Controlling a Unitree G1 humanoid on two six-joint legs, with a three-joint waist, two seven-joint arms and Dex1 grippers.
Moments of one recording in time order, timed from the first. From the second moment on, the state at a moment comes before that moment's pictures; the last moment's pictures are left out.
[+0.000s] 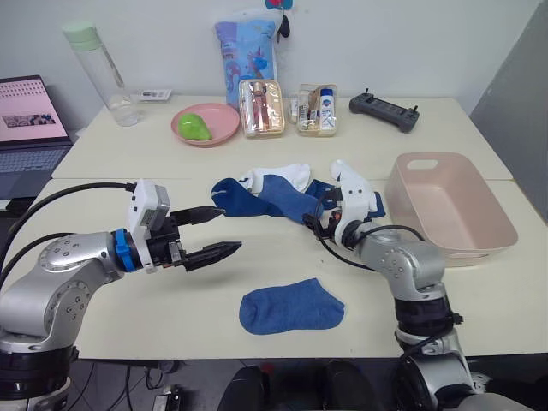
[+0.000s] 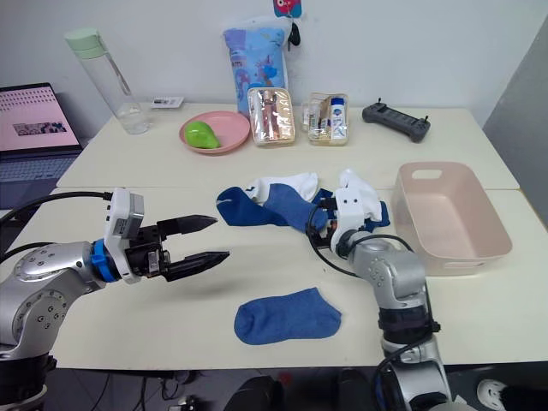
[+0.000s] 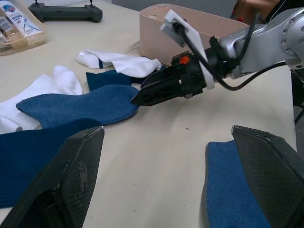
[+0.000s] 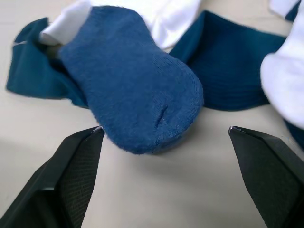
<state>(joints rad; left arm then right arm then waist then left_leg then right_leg) -0.18 0.80 0.26 -0.34 -0.71 0.64 -1.04 -0.58 0.00 -0.02 -0.09 0.33 1.07 0.00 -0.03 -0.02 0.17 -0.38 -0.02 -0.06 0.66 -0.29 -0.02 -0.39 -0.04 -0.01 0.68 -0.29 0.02</state>
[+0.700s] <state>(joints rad) -0.14 0.79 0.25 -0.20 -0.64 0.49 -1.09 -0.59 -0.04 0.00 -0.16 0.31 1.07 0.05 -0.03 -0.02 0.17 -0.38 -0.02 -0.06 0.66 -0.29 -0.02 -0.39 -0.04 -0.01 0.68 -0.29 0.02</state>
